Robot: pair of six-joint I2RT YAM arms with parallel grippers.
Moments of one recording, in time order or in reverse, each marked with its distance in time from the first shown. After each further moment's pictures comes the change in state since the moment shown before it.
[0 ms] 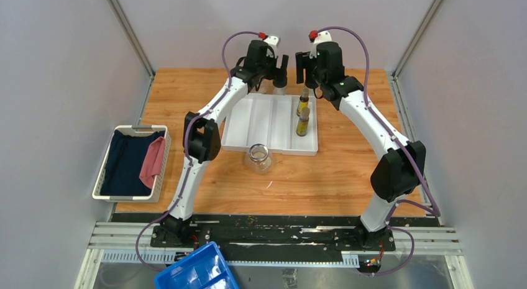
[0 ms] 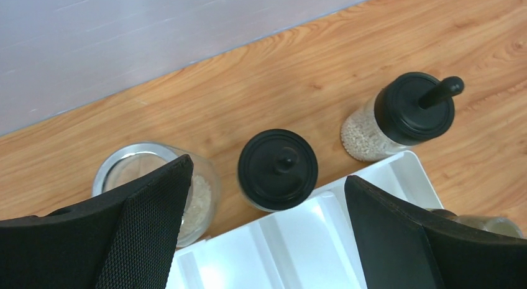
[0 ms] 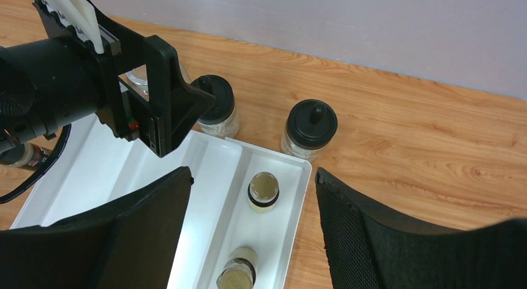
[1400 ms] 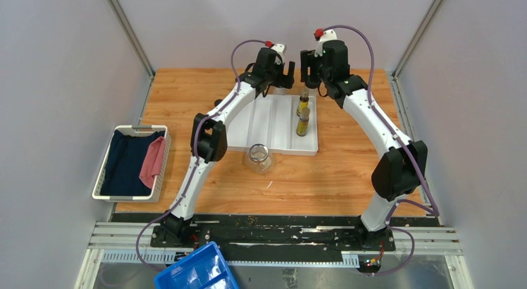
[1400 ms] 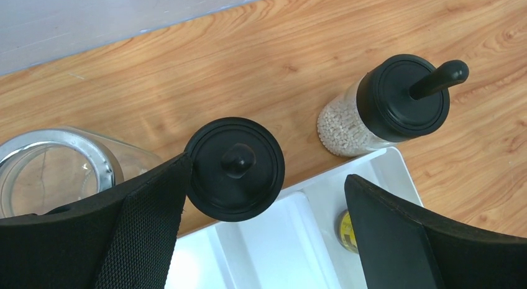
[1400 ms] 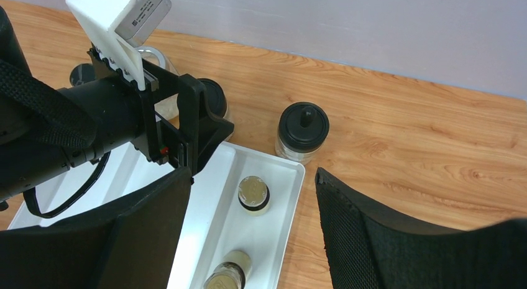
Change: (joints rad) left arm -0.047 0.100 0.065 -0.013 0.010 -0.089; right arm -0.045 0.001 -0.001 0.008 -0.048 0.000
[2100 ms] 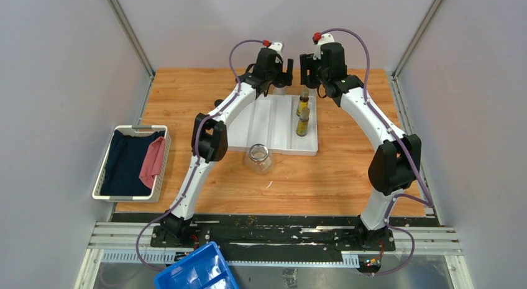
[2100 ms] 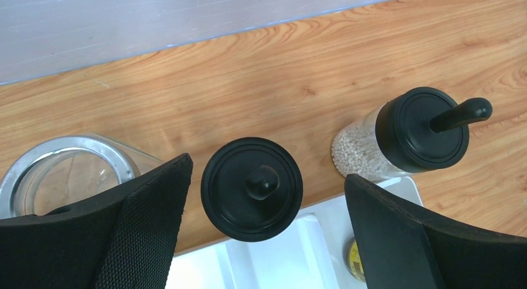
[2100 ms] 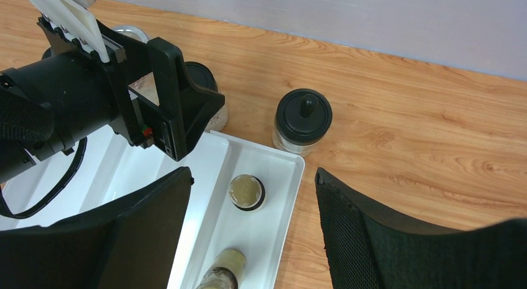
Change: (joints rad) left arm 0.000 0.012 0.000 0.059 -0.087 -0.037; right arm -0.019 0.060 0.000 0.001 -0.023 0.000
